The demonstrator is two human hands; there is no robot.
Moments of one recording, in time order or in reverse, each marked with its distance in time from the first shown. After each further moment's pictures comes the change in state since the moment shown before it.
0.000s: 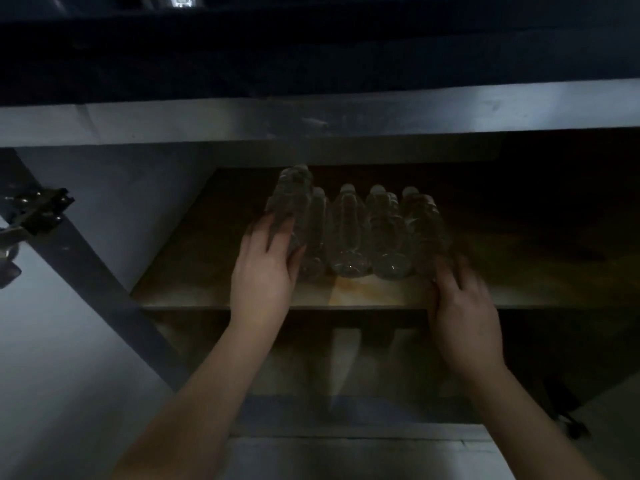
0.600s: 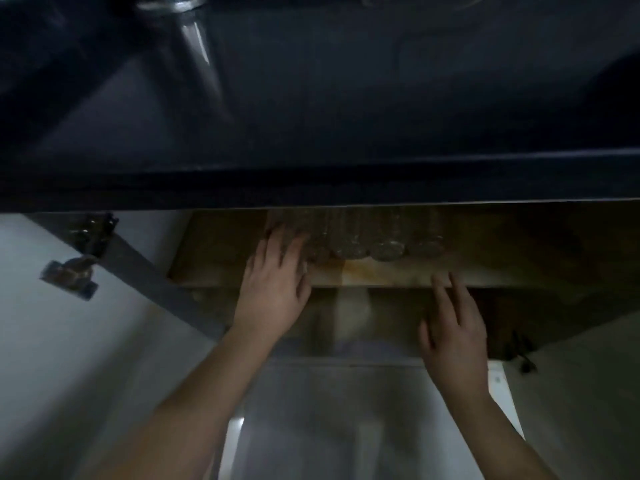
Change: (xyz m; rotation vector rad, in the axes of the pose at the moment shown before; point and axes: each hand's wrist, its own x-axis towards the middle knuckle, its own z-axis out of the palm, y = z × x) left_hand -0.002 0.008 -0.051 0.132 -0.456 0.019; right_hand -0.050 0.001 -0.050 0.220 -0.168 0.054
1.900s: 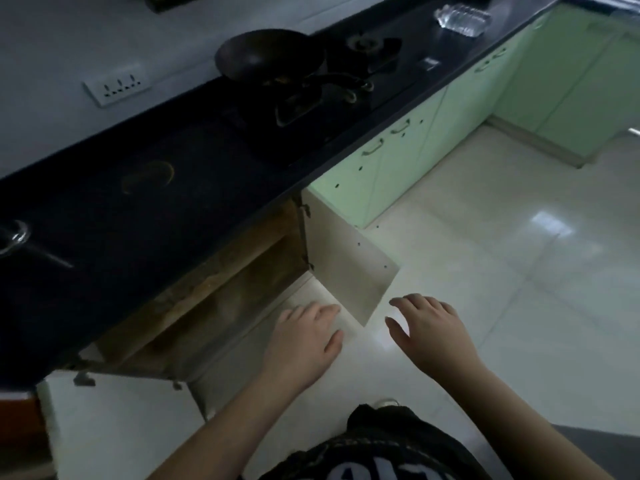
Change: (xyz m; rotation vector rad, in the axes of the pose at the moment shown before) left_hand -0.215 0.283 -0.445 -0.173 -0.646 0.874; right_hand -0.267 -0.150 -0.569 -0.420 -0.185 0.510
